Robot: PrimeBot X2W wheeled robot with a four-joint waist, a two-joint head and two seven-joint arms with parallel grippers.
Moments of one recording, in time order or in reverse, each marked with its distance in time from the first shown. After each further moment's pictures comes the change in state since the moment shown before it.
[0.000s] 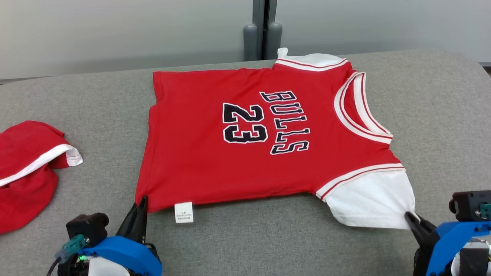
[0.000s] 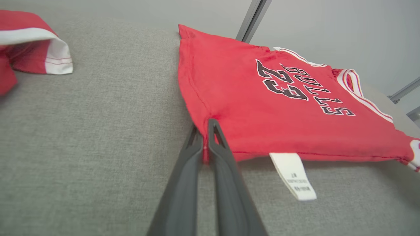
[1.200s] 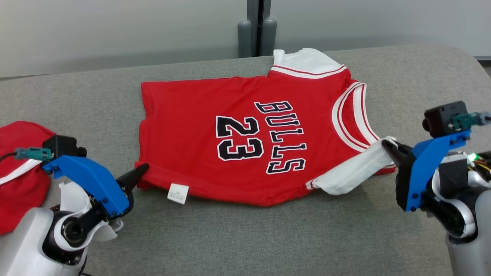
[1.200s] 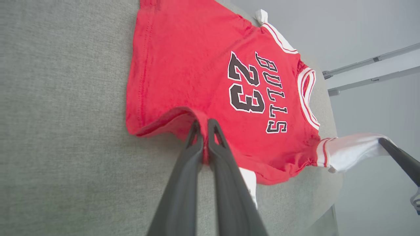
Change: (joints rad) left arm -0.220 0.113 0.080 -0.079 -0.446 -0.003 0.670; right arm -0.358 -0.122 0.149 0.127 0.079 0.000 0.139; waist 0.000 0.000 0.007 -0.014
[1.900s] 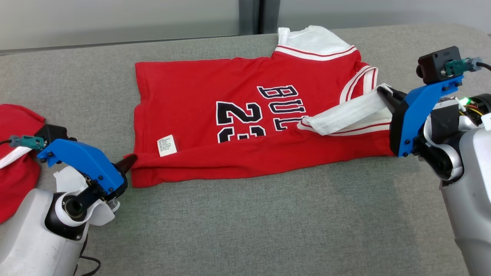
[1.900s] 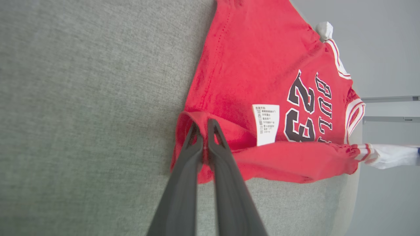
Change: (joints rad) left arm -0.145 -0.058 0.019 0.238 -0.014 0.063 0.006; right arm -0.337 -0.108 0.155 0.399 0.052 0.000 -0.247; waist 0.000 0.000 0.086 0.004
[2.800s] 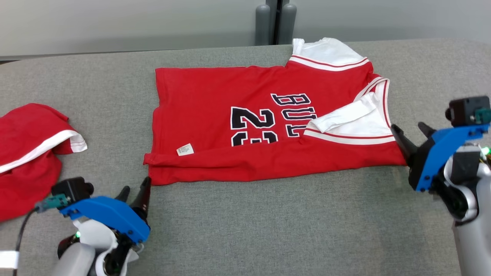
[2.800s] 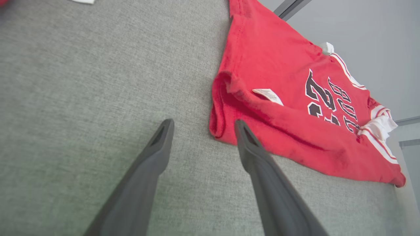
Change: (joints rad) left arm 0.223 -0.060 -0.033 -0.067 0.177 -0.050 -0.403; right arm 0.184 0.049 -0.177 -0.029 -0.034 0.000 -0.068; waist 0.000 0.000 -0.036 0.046
